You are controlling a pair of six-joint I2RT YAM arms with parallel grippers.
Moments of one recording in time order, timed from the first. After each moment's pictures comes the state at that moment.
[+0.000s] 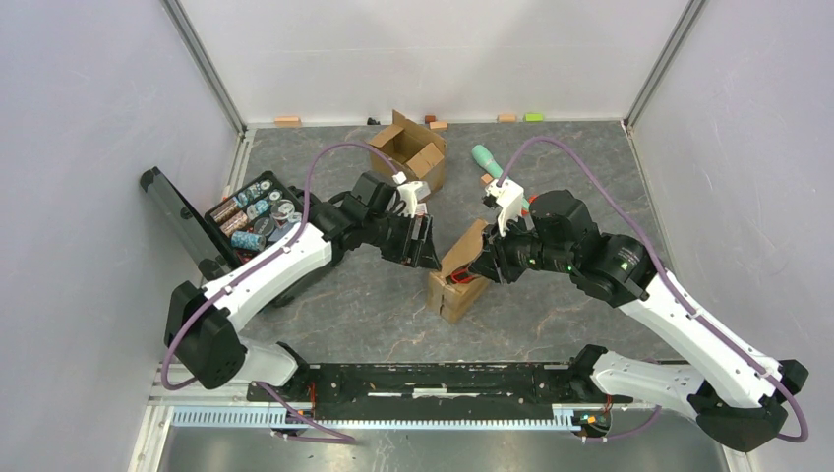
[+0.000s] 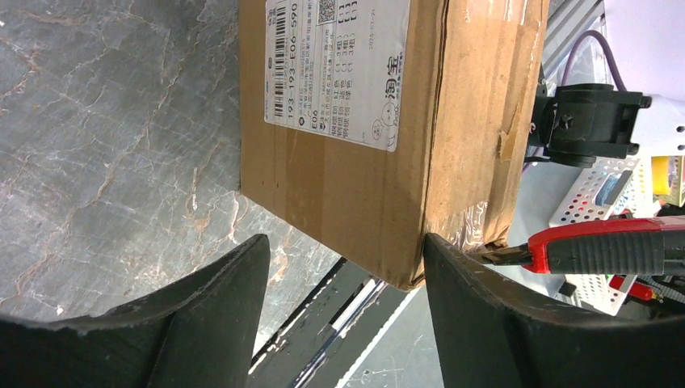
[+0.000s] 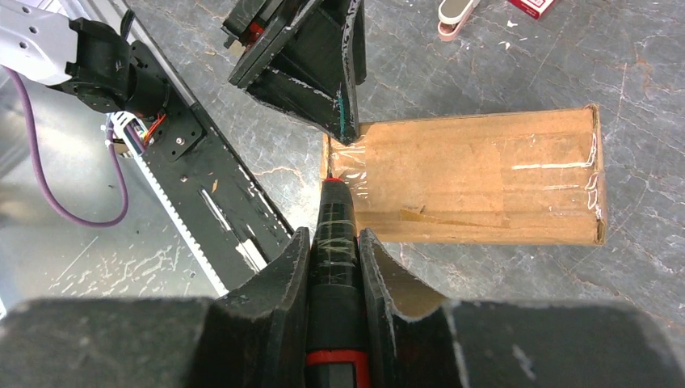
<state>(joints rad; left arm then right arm) -0.67 1.39 1.15 -0.63 0.45 -0.38 0.82 0.99 1.21 -0.80 -0.22 0.19</state>
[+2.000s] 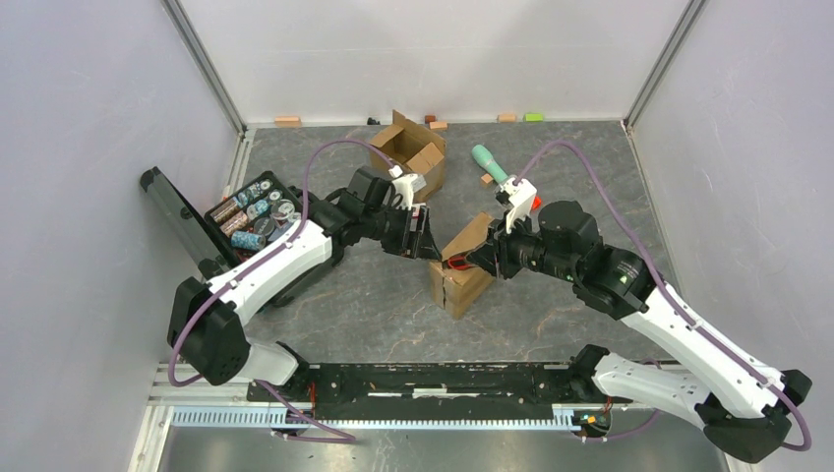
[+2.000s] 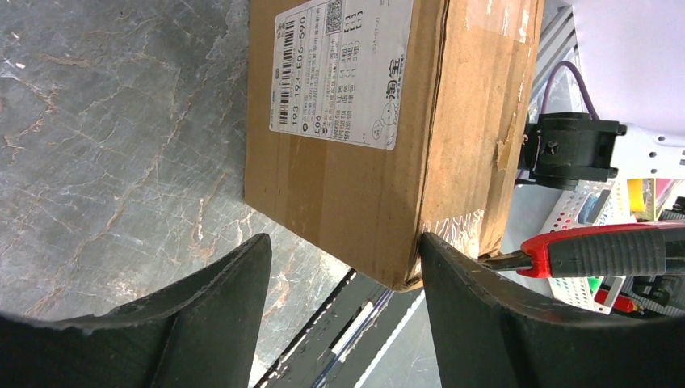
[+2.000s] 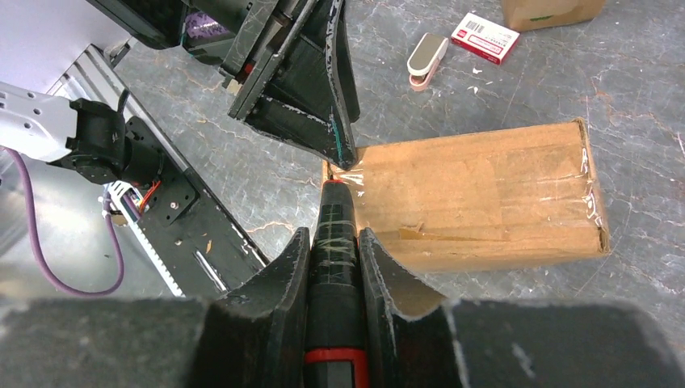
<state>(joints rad) -0.62 1.41 1.13 -0.53 0.51 -0.40 0.82 0.92 1.09 -0.60 -0.12 0.26</state>
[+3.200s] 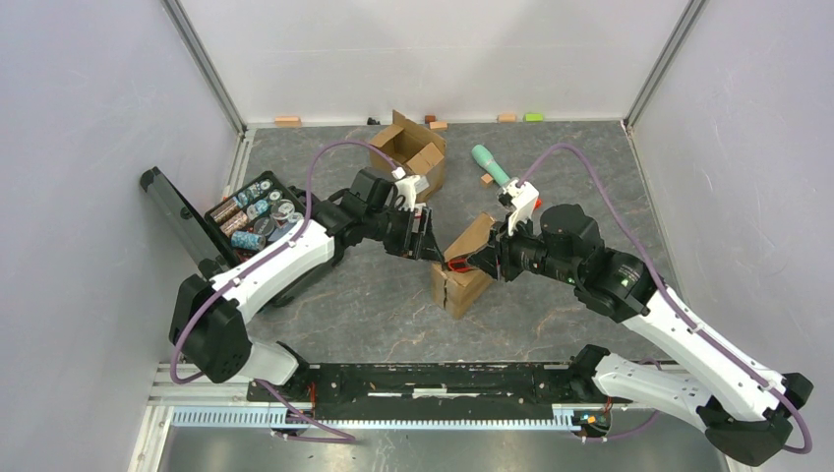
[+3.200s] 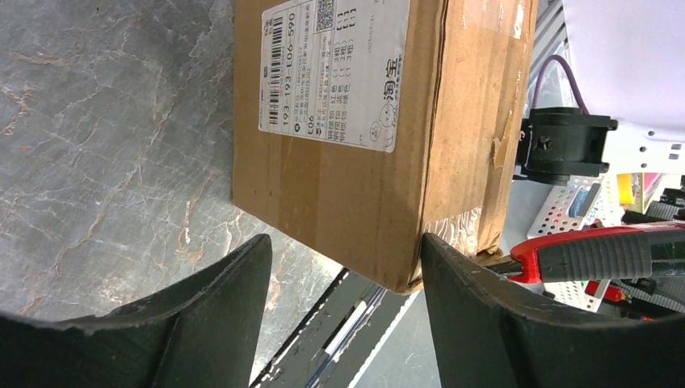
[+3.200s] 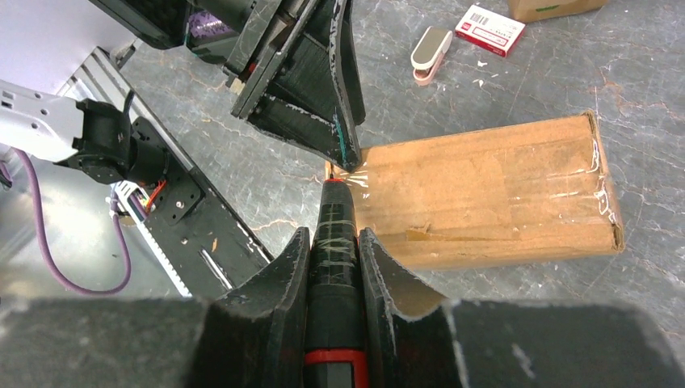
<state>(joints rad) -0.63 1.42 1.13 -0.52 0.52 -0.41 0.82 0.89 1.04 -0.56 -0.12 0.30</state>
